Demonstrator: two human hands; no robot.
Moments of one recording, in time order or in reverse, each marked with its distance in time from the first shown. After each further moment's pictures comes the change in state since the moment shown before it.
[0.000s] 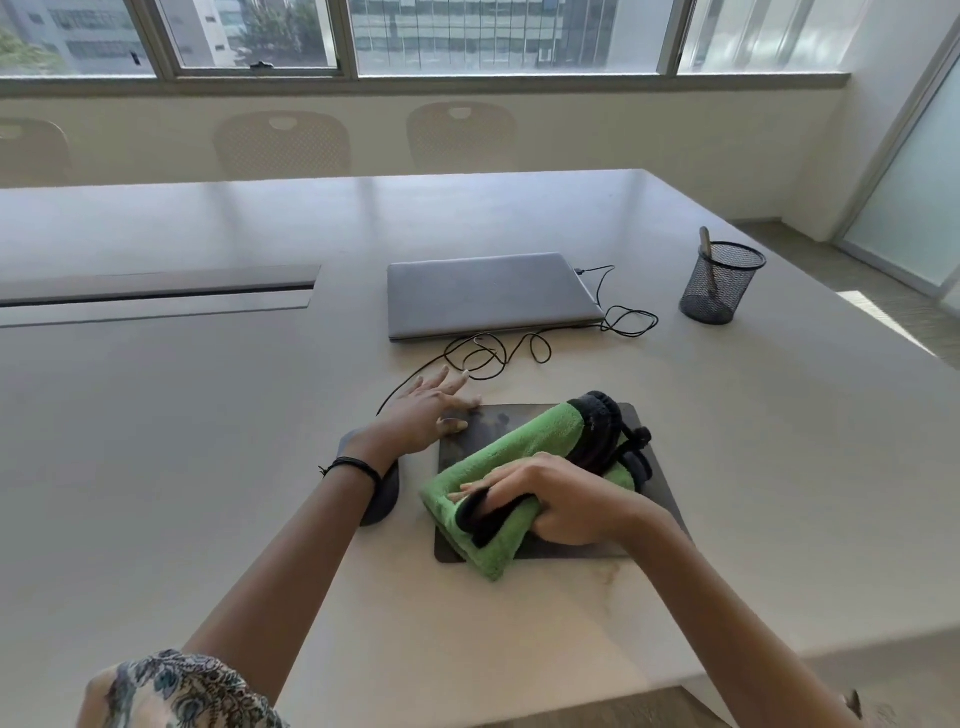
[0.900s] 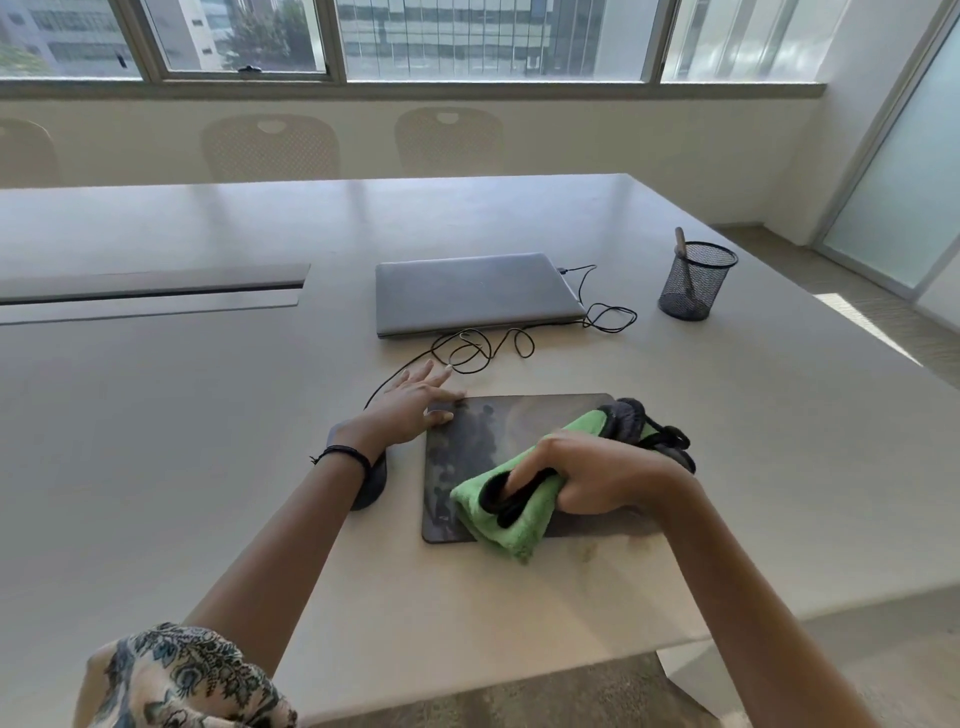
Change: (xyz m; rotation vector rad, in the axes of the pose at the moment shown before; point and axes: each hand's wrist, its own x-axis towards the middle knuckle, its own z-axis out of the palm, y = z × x) left_hand -0.001 0.001 0.002 -0.022 0.010 -0.013; right_hand -0.029 -0.019 -0.034 -0.121 -0.087 0.204
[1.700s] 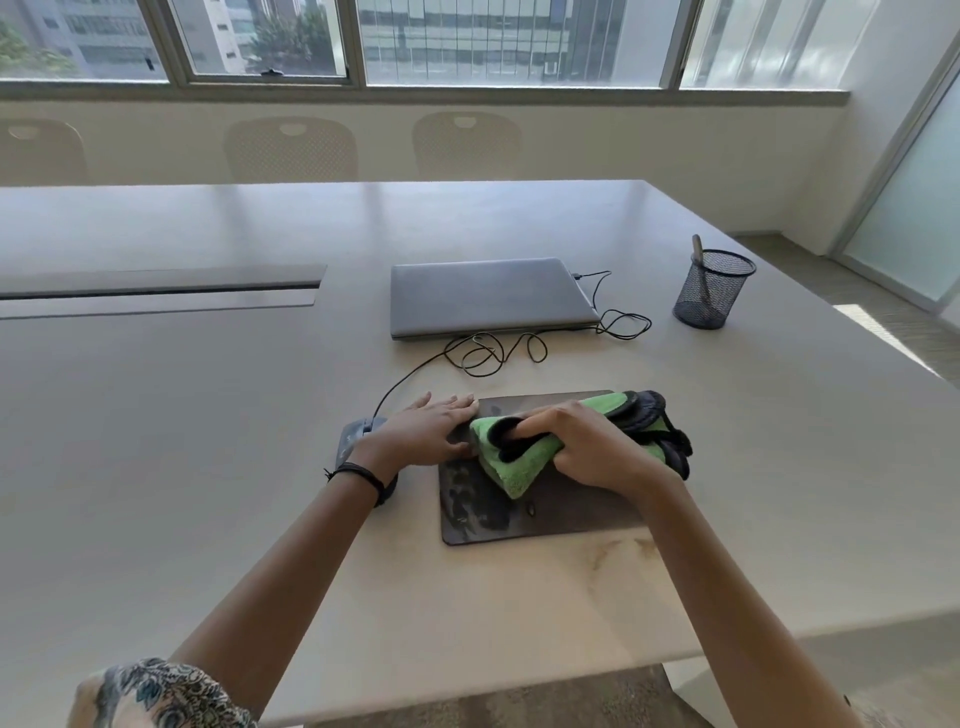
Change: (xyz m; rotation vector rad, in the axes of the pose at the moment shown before) left_hand -0.023 0.024 0.000 0.084 -0.139 0.011; right_hand 0.026 0.020 0.002 -0.082 0.332 0.024
